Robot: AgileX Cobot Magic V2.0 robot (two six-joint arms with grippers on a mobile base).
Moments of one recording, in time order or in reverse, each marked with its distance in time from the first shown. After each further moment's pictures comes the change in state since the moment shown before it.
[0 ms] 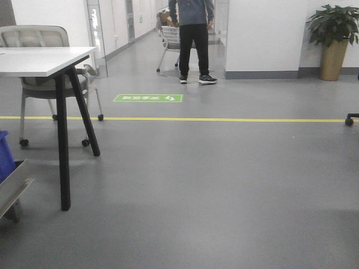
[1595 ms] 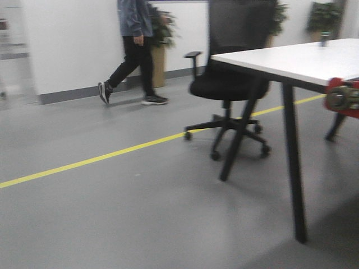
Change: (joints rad) left arm 0.001 0.000 0.000 0.000 0.000 0.000; right arm 0.000 0.000 0.000 0.000 0.001 0.000
